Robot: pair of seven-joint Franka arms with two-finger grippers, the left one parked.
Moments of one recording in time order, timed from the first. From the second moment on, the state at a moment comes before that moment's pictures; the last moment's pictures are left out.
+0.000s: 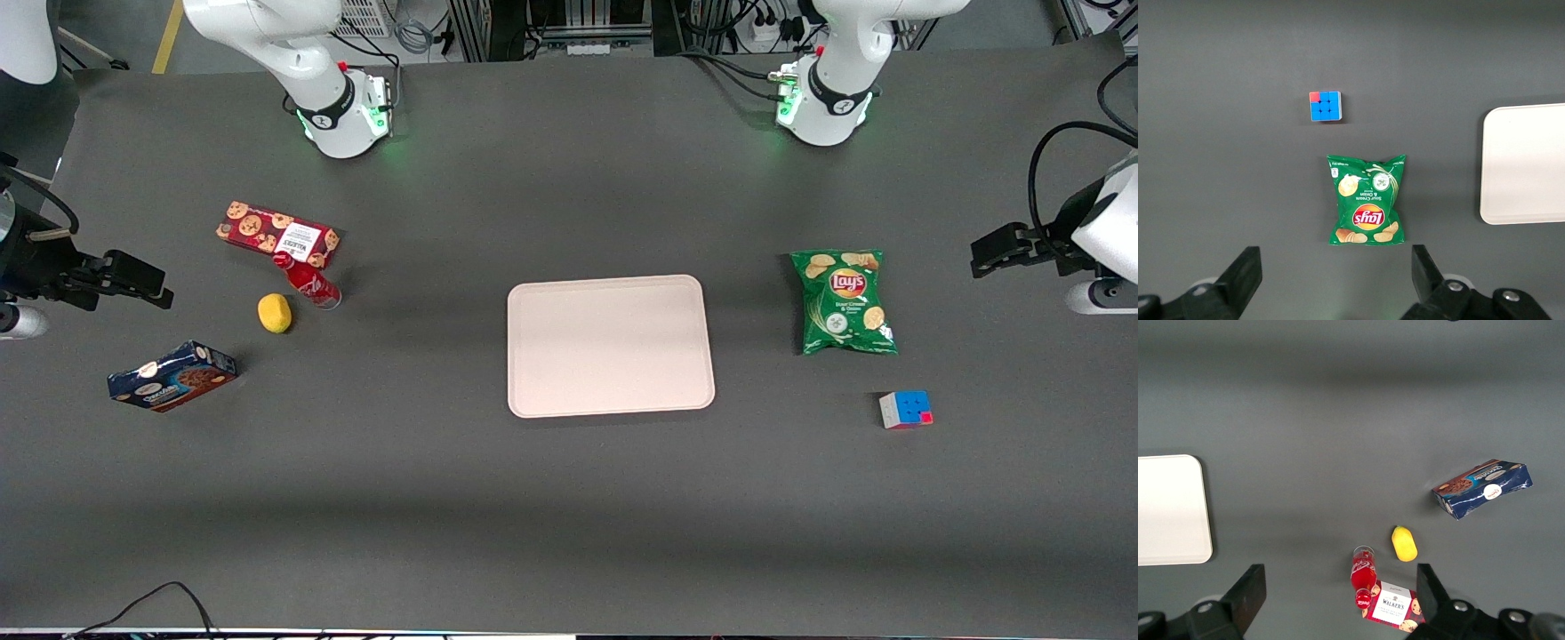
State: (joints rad) arm 0.04 0.13 -0.03 -1.44 0.02 1.57 0.04
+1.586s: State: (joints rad) arm 0.04 -0.27 0.05 -2.42 0.01 2.19 0.04
